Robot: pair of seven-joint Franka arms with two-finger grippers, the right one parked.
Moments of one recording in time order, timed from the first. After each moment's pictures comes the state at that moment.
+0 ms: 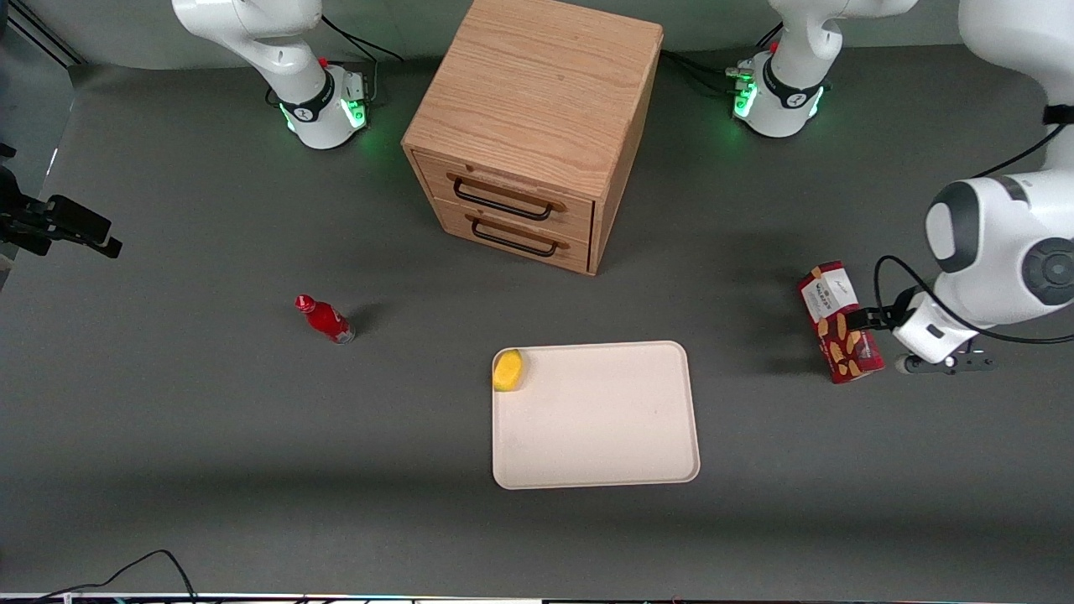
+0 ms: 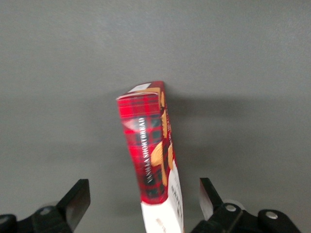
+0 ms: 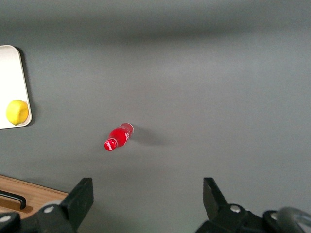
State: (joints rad) arm -0.11 0.28 0.17 -2.02 -0.01 2.18 0.02
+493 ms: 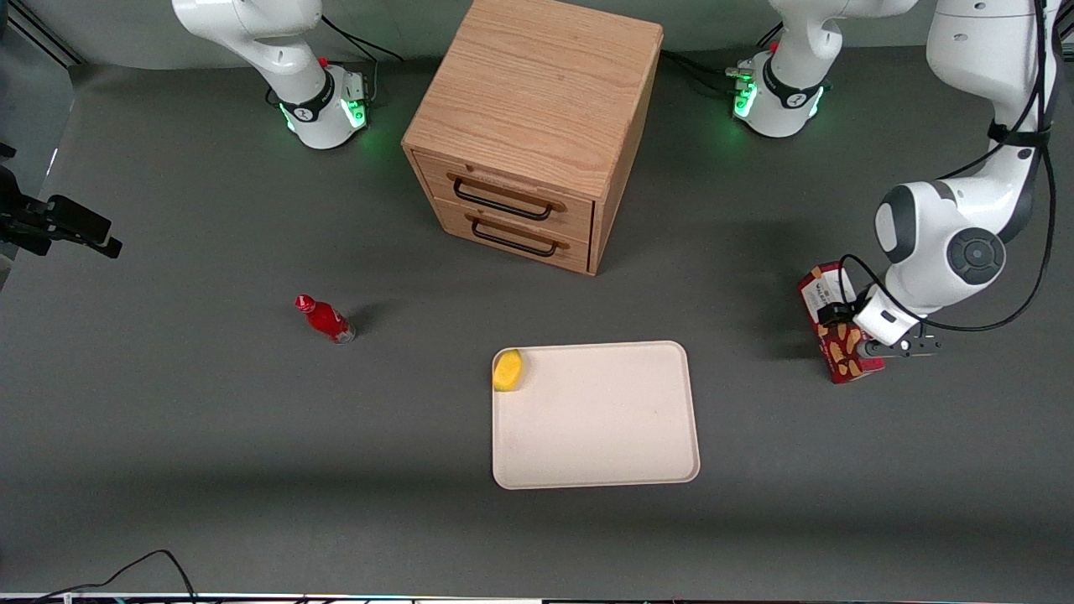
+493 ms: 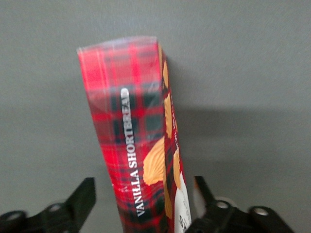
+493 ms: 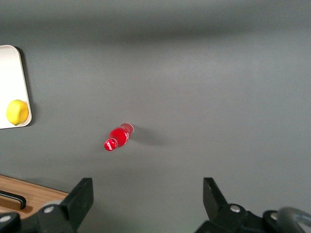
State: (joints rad) arm -0.11 0.31 0.17 -2.25 -0.02 2.48 0.02
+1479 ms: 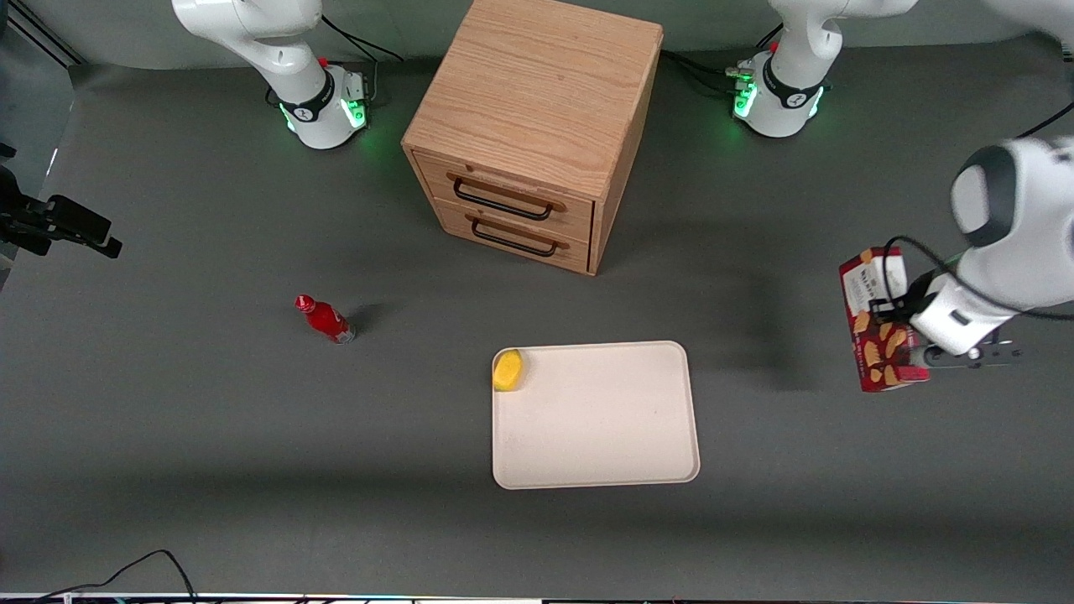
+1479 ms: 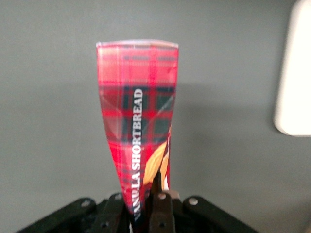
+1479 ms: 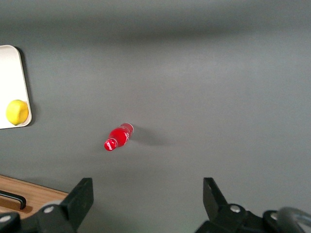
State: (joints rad) arm -0.11 0.17 0.08 -1.71 -0.02 1.77 -0.09
